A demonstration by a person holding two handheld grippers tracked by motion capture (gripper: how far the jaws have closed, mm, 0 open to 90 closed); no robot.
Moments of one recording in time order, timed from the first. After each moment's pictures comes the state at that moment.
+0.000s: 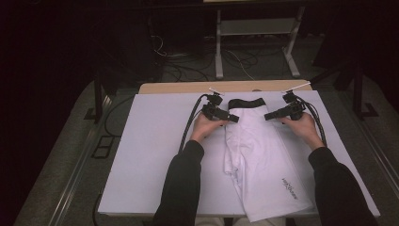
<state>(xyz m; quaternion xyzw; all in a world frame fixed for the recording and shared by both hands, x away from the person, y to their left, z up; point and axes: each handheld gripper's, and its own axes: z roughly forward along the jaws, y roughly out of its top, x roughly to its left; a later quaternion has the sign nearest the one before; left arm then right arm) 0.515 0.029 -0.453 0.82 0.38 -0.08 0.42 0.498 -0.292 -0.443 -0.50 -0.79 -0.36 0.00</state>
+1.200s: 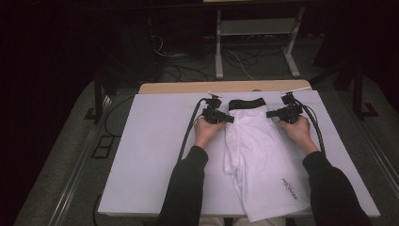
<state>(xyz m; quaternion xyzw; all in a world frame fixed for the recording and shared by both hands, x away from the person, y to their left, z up) 0.505 0.030 -0.464 0.79 0.43 -0.08 0.43 0.489 -0.283 -0.448 -0.54 -0.75 -0.38 -0.04</state>
